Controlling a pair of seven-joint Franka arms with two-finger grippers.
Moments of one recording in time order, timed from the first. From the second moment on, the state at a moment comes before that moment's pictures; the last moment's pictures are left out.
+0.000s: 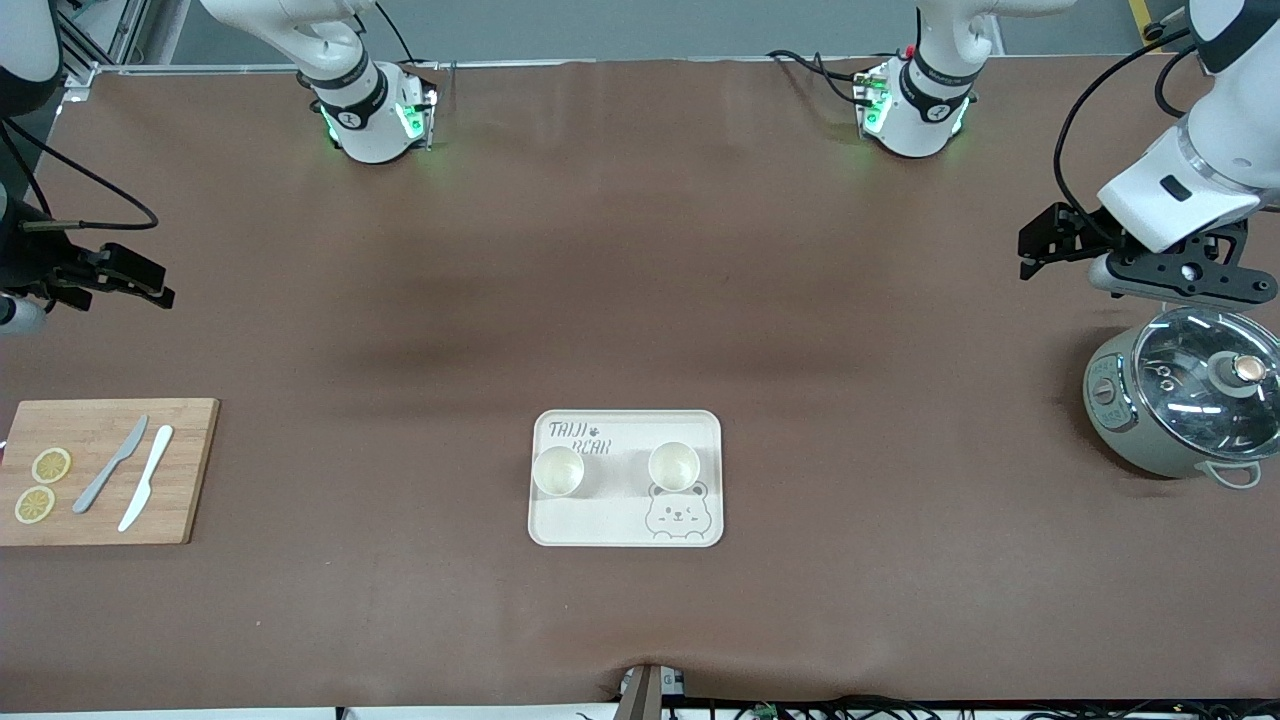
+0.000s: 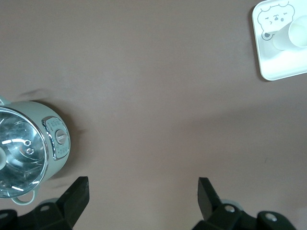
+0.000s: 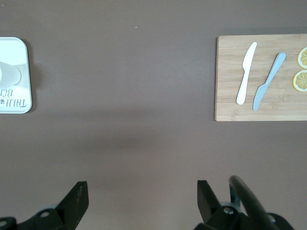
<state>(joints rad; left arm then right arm) -0.12 -0.01 -0.03 -1.65 0.01 1.66 0.10 0.10 0.02 -0.17 -1.64 0.03 1.65 -0.07</state>
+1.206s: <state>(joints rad) -0.25 0.29 -0.08 -1.45 -0.02 1.78 -0.20 0.10 0.02 -0.17 -1.65 0.03 1.63 -0.07</state>
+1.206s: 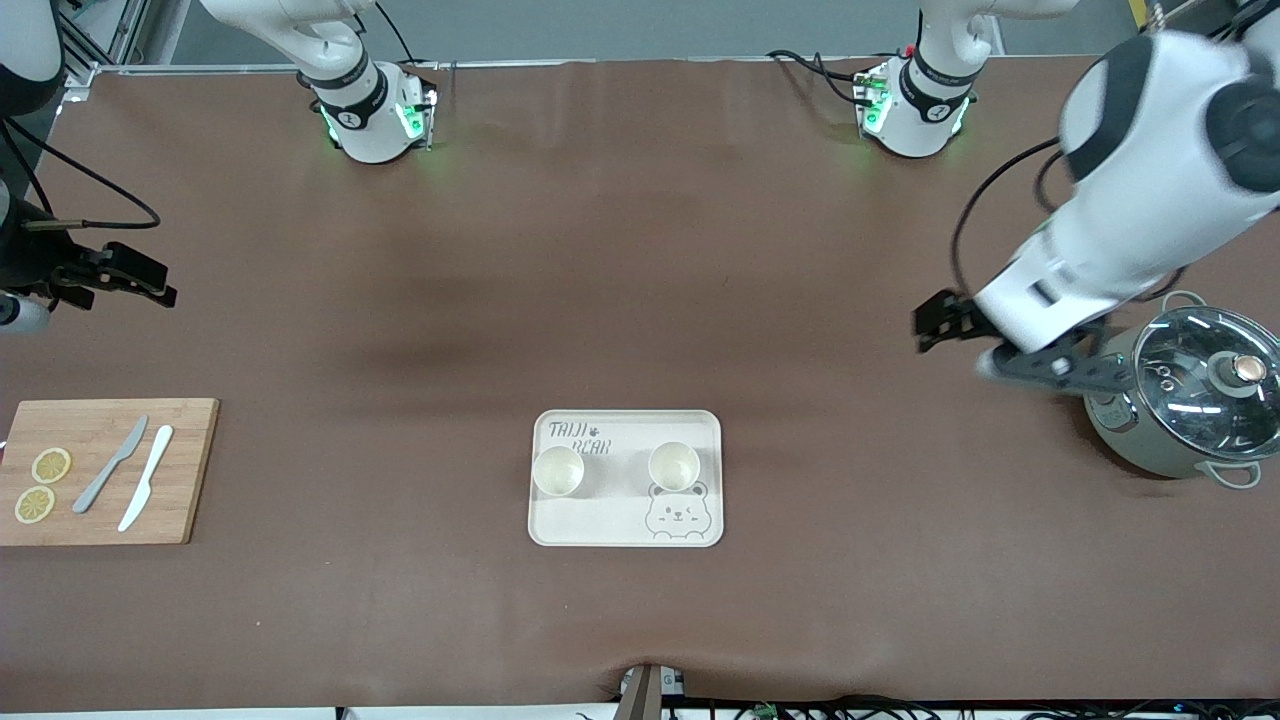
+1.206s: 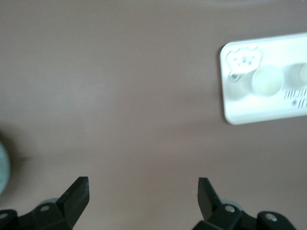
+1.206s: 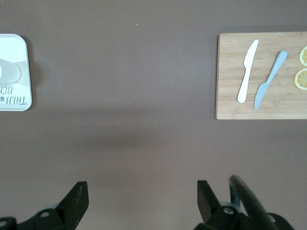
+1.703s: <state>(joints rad) -0.43 0.62 -0.08 -1.28 0.01 1.98 -0.44 0.16 0.10 -0.16 -1.65 0.03 1.69 -0.07</state>
